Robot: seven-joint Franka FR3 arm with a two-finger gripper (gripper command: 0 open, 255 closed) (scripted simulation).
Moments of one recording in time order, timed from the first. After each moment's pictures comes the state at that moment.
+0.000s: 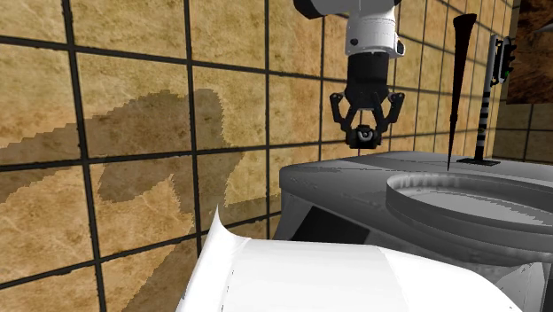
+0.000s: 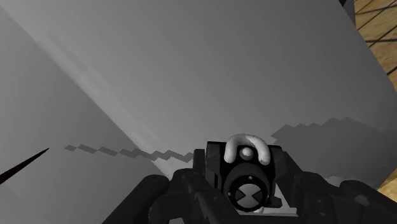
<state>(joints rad) -0.23 -0.38 -0.29 -2.12 -0.10 1.76 -0.24</state>
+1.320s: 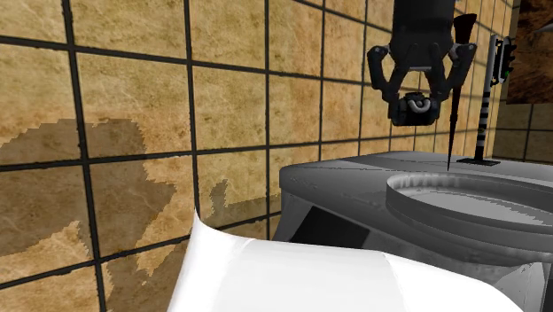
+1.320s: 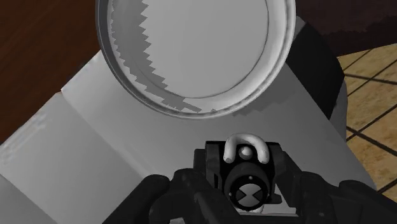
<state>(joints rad) -0.32 -0.69 -0.33 -2.19 -0.20 1.54 -0.33</state>
